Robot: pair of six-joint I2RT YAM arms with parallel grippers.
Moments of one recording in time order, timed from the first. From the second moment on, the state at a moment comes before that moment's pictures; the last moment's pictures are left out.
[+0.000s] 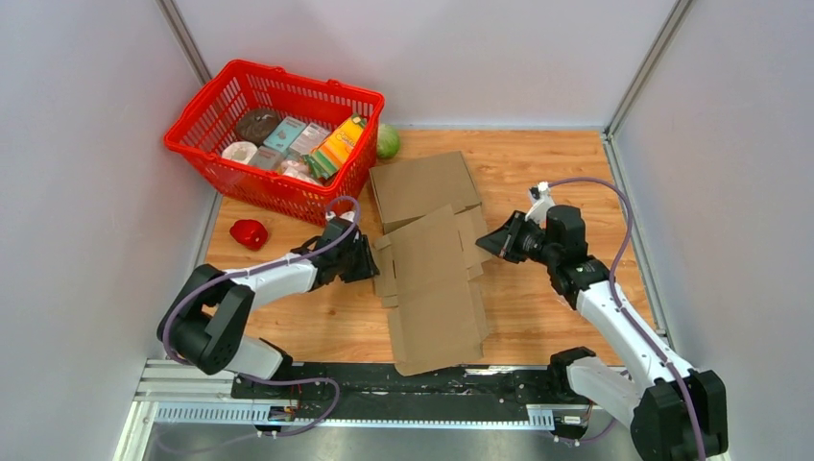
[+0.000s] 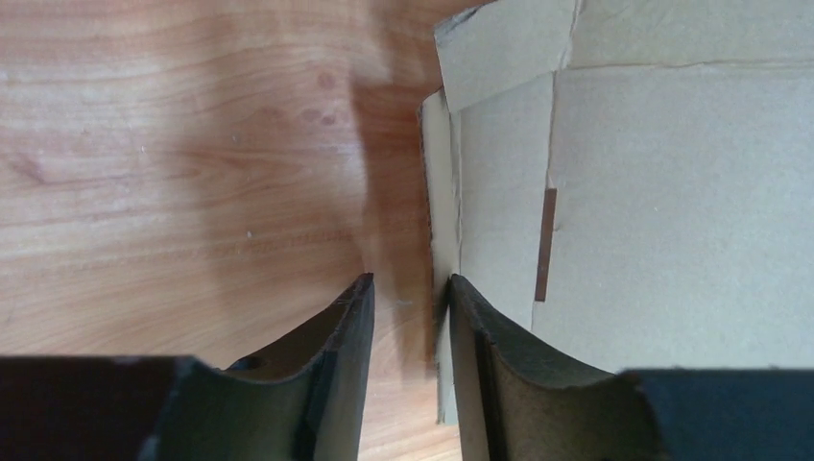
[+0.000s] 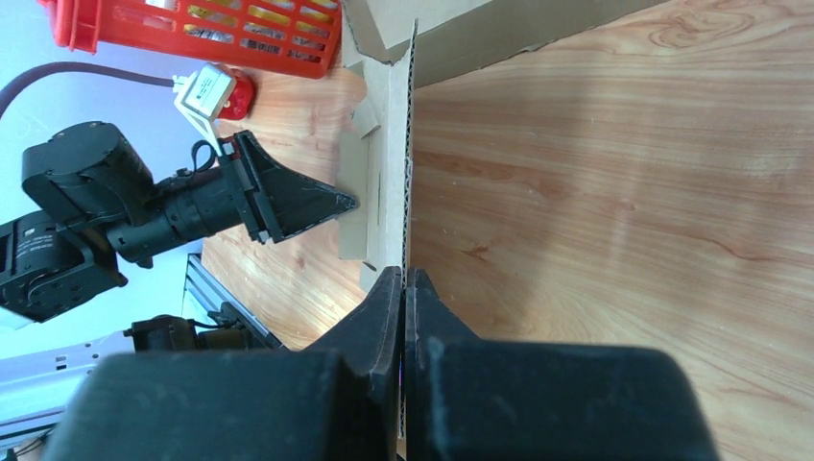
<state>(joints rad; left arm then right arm) -0.52 1.43 0.61 -0.08 0.06 -0.69 0.26 0.98 0.62 -0.10 -0.47 0.68</state>
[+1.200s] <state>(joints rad) -0.57 0.72 0.68 -0.34 0.22 -0.19 0.43 1.75 1.45 -0.51 -1.04 -0.14</state>
